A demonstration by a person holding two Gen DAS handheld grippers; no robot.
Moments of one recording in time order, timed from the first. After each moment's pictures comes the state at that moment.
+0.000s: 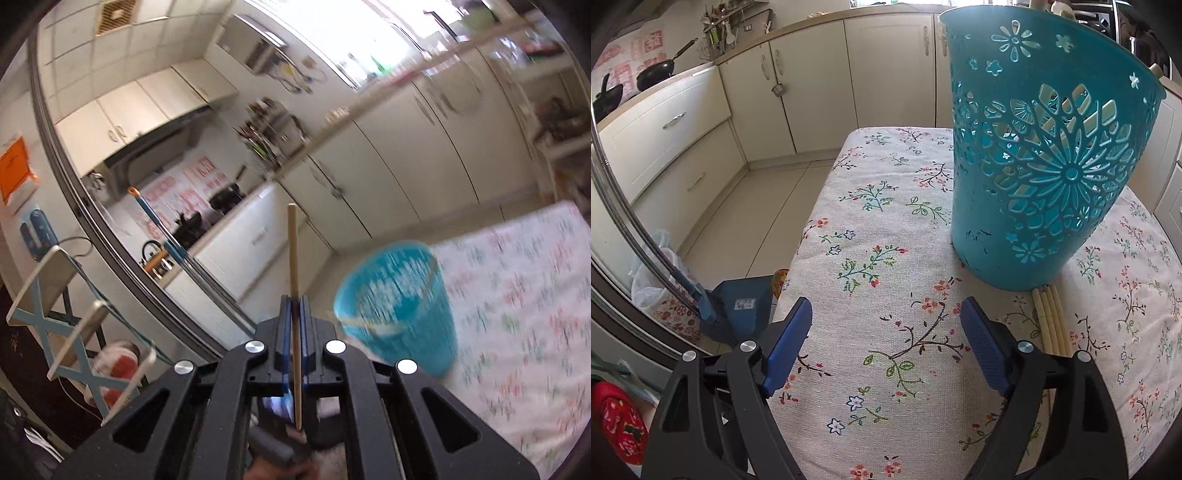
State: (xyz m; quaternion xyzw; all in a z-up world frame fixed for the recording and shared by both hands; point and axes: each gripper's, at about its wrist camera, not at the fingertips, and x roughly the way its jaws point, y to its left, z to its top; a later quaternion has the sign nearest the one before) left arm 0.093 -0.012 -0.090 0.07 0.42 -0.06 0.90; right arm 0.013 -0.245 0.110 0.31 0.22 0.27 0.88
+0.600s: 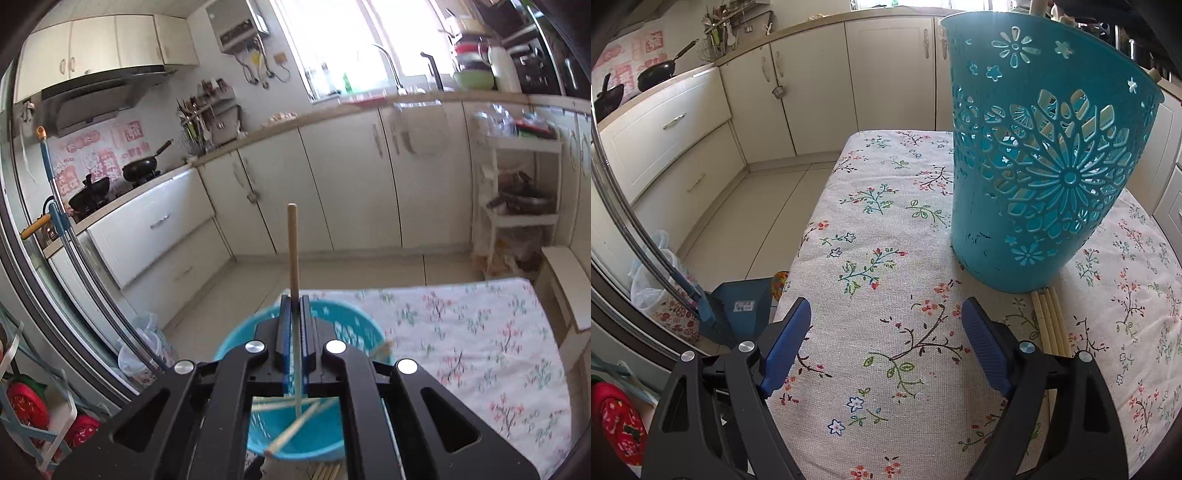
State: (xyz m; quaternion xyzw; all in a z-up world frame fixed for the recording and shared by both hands) left arm 0.092 -0.011 -0.090 0.07 0.41 -0.06 0.91; right arm 0.076 -0.206 0.048 0.16 0.27 0.11 0.94
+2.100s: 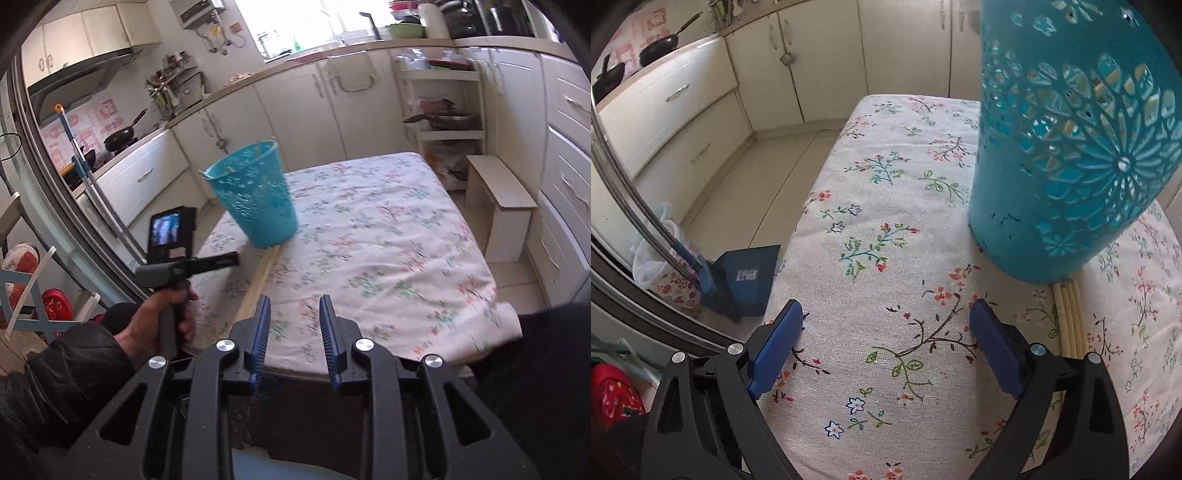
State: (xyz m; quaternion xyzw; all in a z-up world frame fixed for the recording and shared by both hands) left arm 0.105 -0.008 -0.101 0.05 0.47 -0.03 0.88; right arm -0.166 -0.251 0.041 0.18 0.38 0.06 0.91
